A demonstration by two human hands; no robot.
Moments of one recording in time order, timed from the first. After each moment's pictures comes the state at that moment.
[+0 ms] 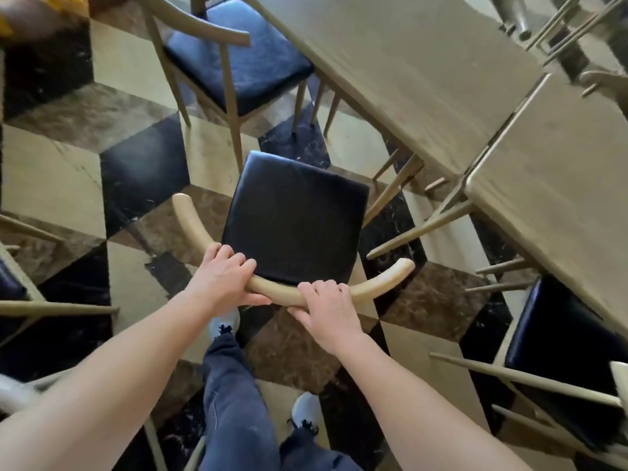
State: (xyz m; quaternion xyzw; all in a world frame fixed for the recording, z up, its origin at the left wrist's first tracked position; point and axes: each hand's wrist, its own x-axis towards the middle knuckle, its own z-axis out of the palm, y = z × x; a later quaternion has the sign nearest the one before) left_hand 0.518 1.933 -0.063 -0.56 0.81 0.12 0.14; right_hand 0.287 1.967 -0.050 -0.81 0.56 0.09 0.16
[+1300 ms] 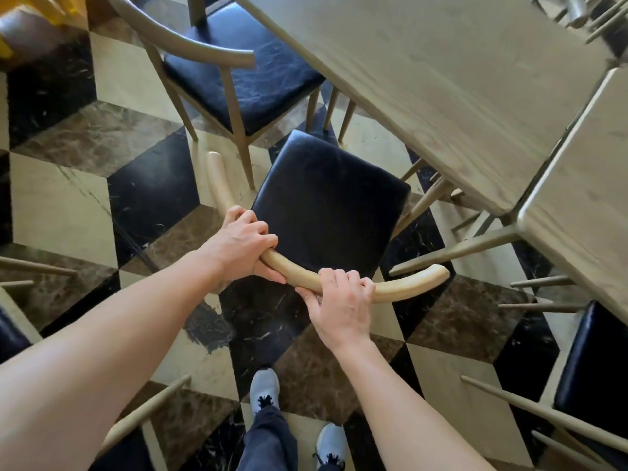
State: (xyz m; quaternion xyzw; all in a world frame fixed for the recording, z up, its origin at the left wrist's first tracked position) left_hand 0.552 1.750 -0.065 -0.47 0.86 0.14 0.16; right_hand 0.335 1.846 -0.084 -0.72 0.68 -0.05 0.08
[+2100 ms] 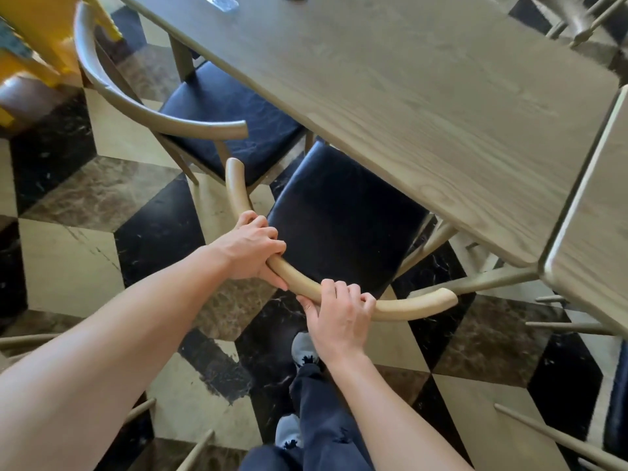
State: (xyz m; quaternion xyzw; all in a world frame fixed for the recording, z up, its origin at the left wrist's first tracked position) left_hand 0.571 1.587 -0.062 -0.38 0.89 0.13 0.20; right_hand 0.382 1.727 -0.084 -0.66 0.75 -0.06 0.07
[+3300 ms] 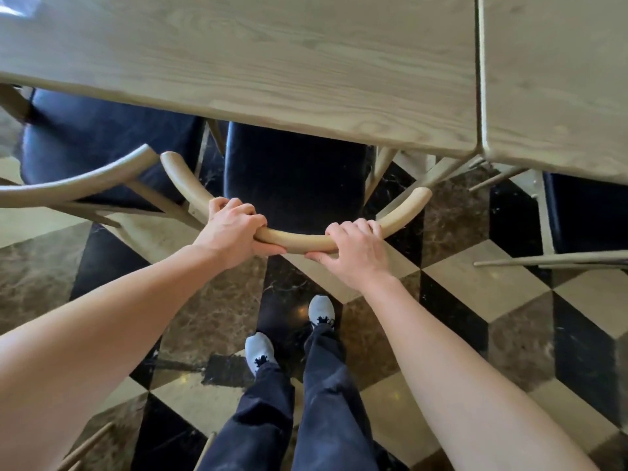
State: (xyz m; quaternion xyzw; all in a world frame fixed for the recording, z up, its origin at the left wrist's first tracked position) left_hand 0.562 1.514 -0.078 -0.29 0.94 0.16 0.06; right_hand 0.364 1.678 -0.068 -0.57 0.81 -0.01 0.12
